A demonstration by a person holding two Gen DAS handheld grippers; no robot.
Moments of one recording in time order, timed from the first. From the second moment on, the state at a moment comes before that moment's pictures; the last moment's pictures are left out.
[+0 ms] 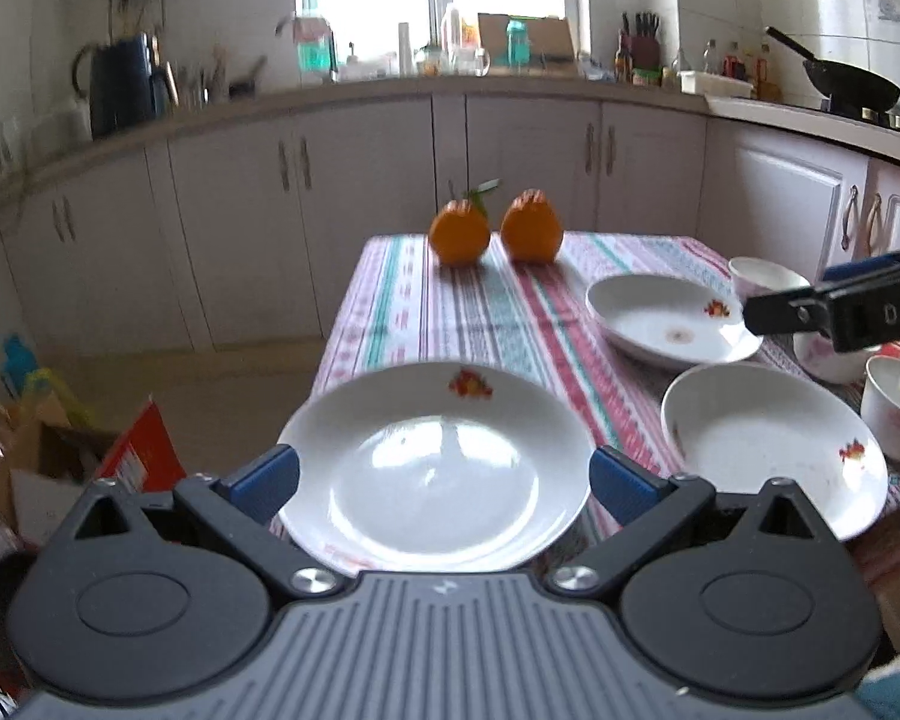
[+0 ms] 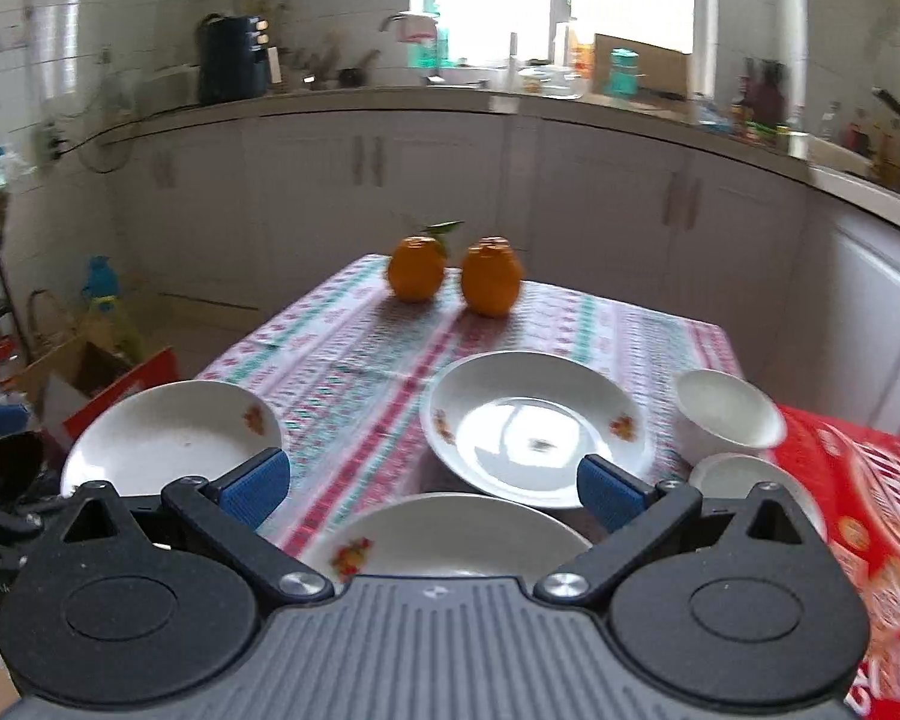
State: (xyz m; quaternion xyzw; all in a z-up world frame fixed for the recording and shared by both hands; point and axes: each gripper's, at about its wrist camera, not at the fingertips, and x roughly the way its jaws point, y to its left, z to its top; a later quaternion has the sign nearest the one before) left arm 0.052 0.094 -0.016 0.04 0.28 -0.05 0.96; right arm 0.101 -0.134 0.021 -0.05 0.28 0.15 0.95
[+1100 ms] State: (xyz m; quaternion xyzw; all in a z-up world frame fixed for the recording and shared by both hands) left arm 0.087 0.150 -0.068 0.07 0.36 -0.19 0.91; right arm 0.246 -0.028 -0.033 -0.06 0.45 0.37 0.81
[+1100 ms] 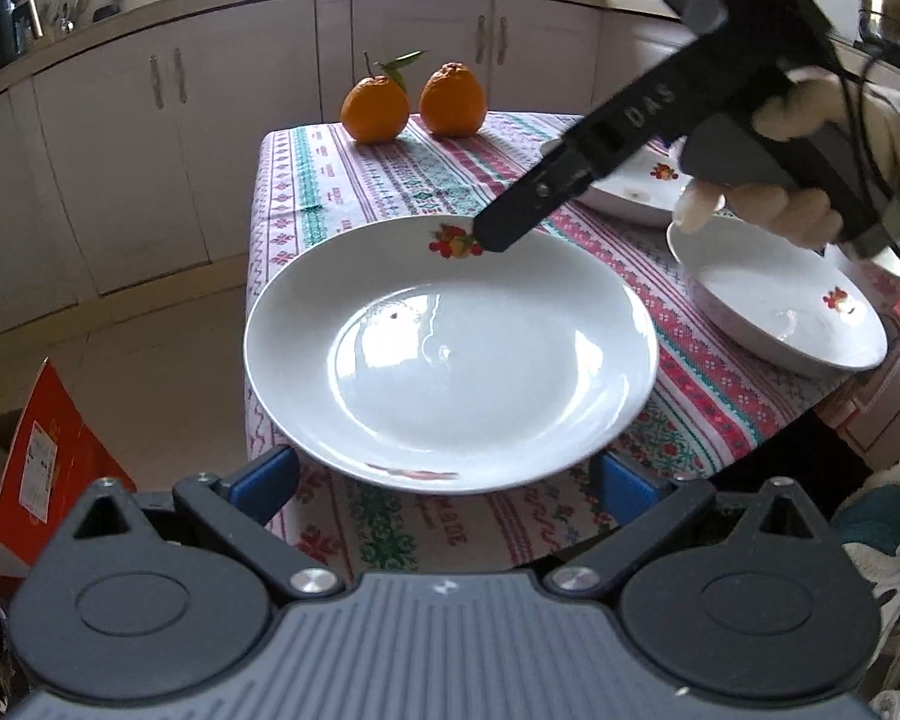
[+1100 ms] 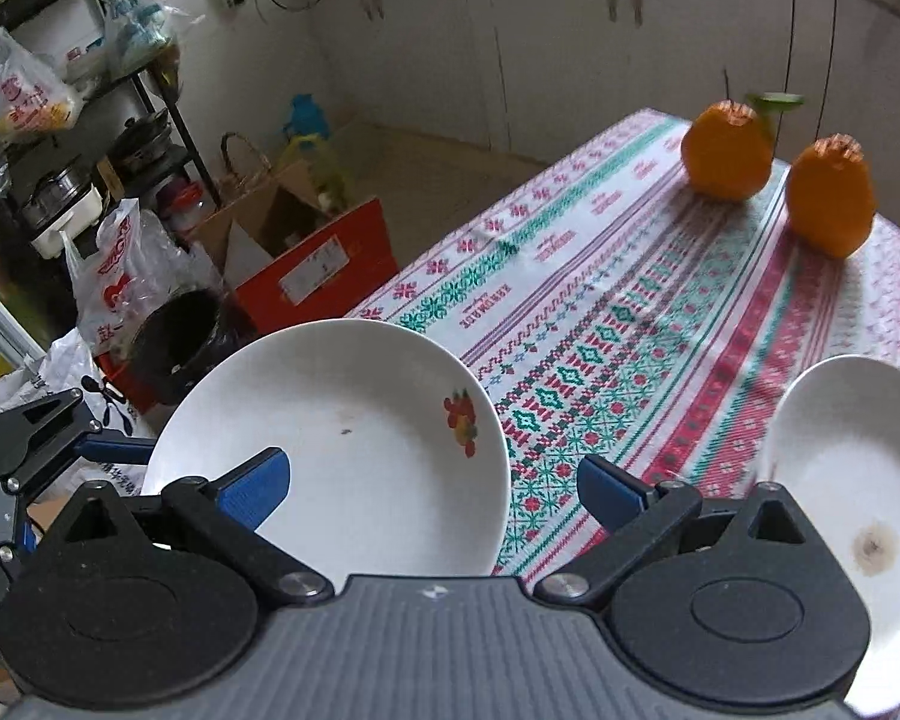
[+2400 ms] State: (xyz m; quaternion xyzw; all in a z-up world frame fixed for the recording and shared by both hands) left arm 0.119 0.145 -0.067 0.09 0.37 -0.24 0.90; right arm 0.299 -0.036 -0.051 0.02 0.51 0.41 0.76
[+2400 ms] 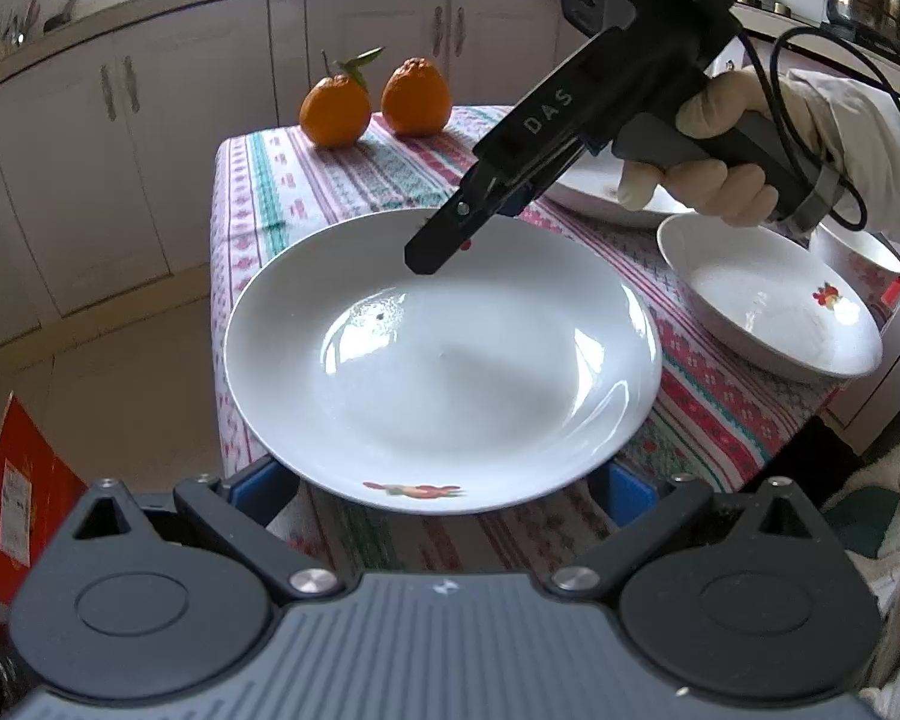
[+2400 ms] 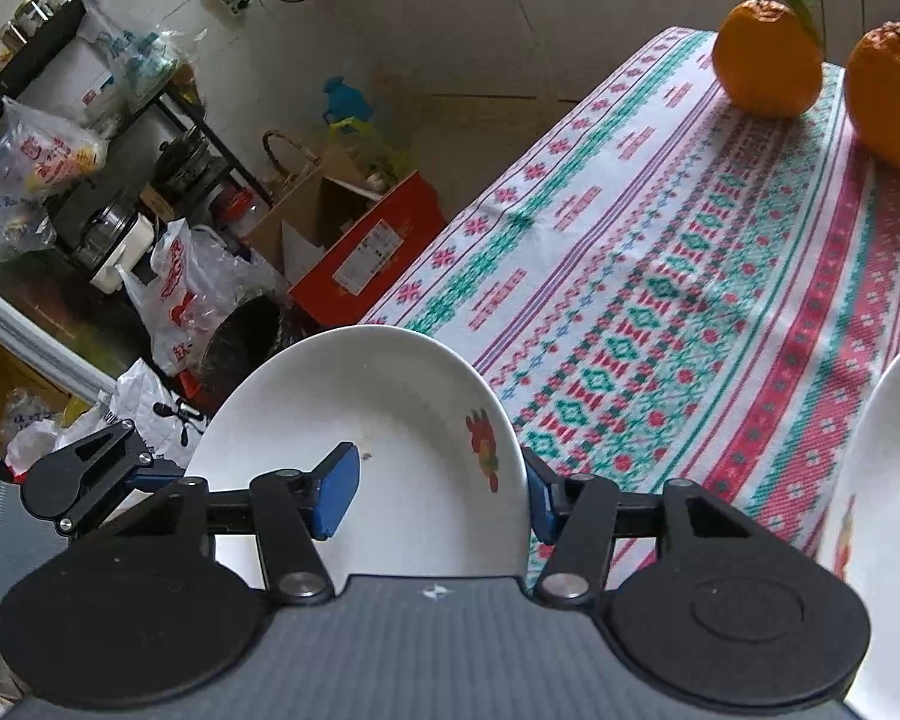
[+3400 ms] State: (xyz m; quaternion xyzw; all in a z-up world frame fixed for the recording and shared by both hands) left arm 0.190 0.130 -0.078 0.12 0.35 -0.27 0.89; right arm 0.345 -0.063 -0.056 0.04 0.49 0.35 0.80
